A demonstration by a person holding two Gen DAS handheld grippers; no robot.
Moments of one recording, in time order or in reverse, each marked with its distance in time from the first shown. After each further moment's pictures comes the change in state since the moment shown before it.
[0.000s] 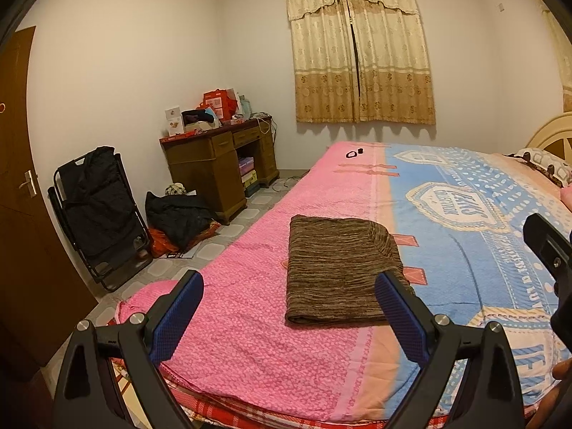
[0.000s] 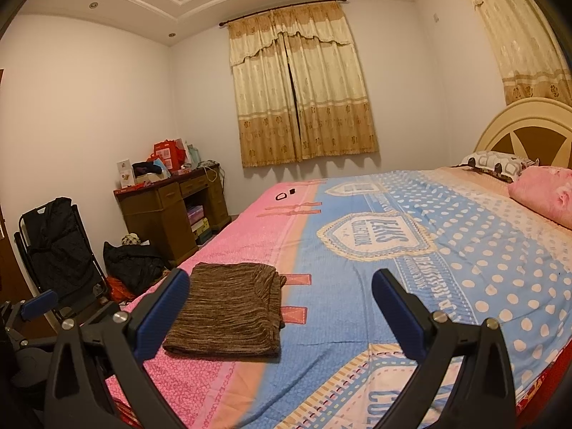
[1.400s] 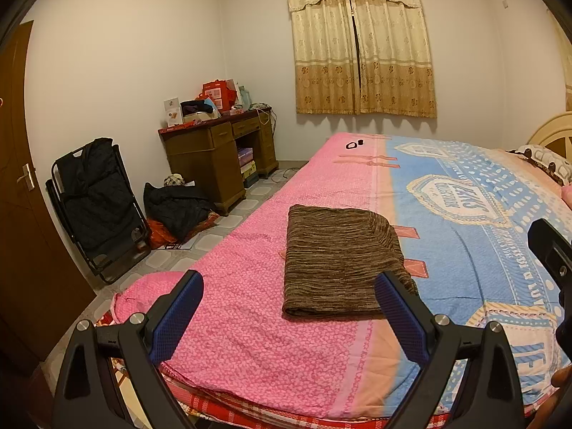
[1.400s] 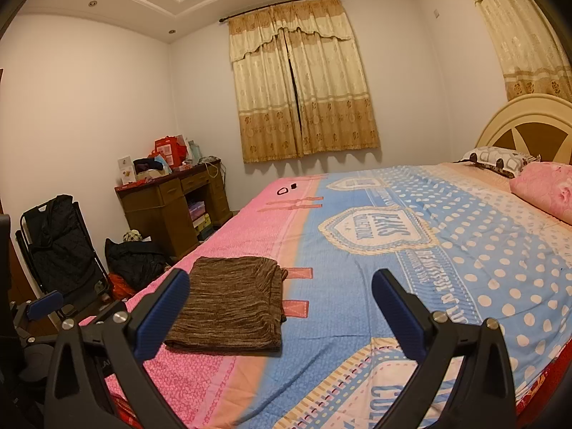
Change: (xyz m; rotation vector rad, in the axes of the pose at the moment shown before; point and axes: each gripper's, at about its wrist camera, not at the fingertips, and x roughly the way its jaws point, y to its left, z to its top) left arm 0.010 0.002 -0.004 -0.008 0.037 -0.005; right arm 0.001 -0.001 -0.001 0.004 0.013 0.004
